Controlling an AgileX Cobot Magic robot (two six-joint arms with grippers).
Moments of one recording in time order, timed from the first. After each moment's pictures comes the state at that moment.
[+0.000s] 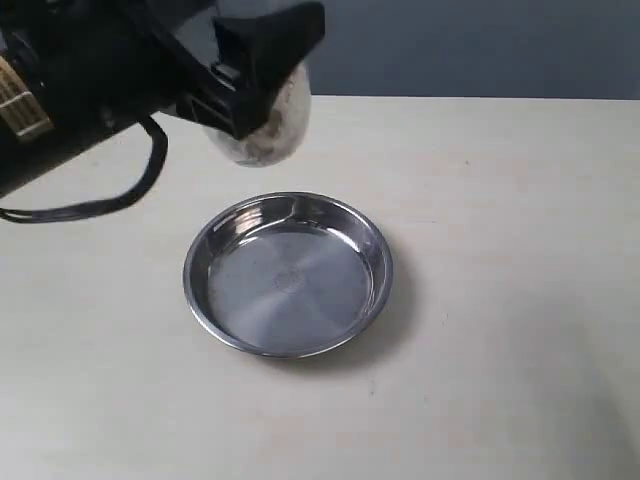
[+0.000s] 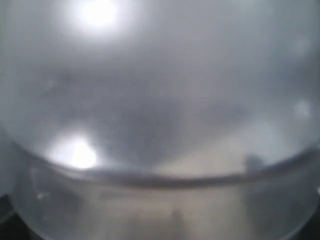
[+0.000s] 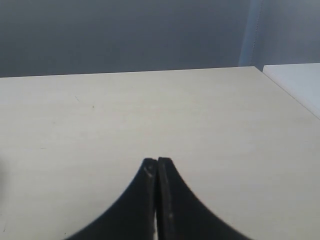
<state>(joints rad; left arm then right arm) -0.52 1.22 -0.66 0.20 -0.56 -0.23 -0.13 0.00 0.00 0.06 0.32 -0.04</state>
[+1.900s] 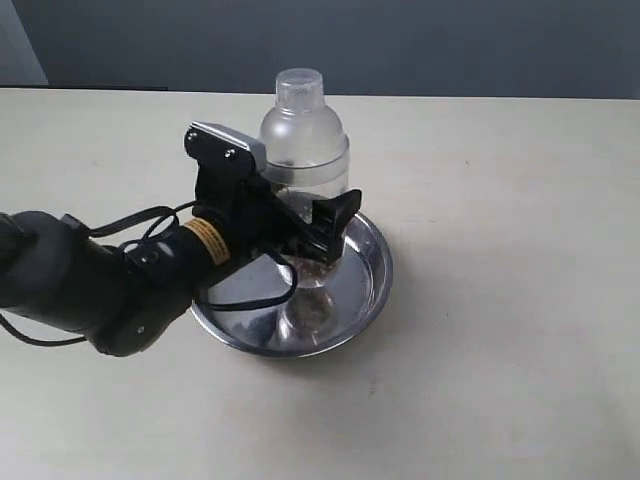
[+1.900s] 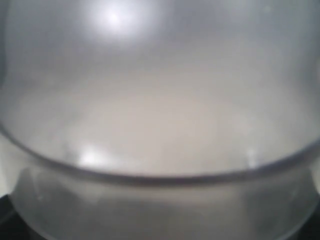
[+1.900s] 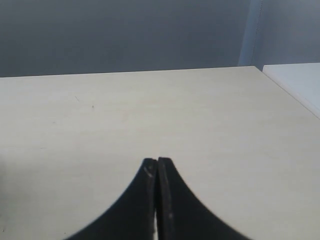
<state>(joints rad) -0.55 1.92 -0.66 0.04 -1.03 -0.20 -0.13 0.00 0.00 0.06 0.32 -0.04</state>
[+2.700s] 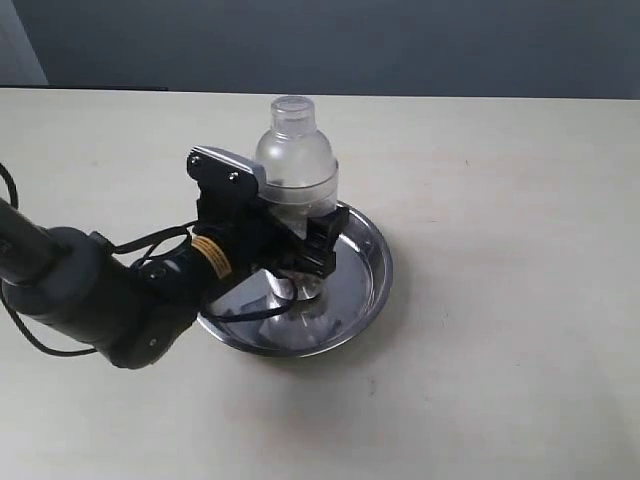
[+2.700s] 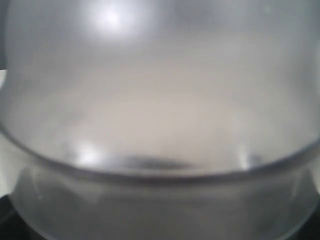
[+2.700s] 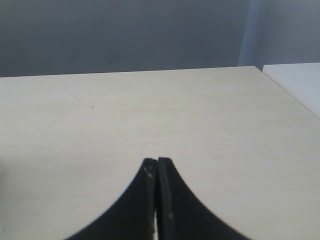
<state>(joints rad) -0.55 2.01 -0.66 -0.03 -1.07 -0.16 -0.13 0.00 0.00 0.06 0.32 -0.04</state>
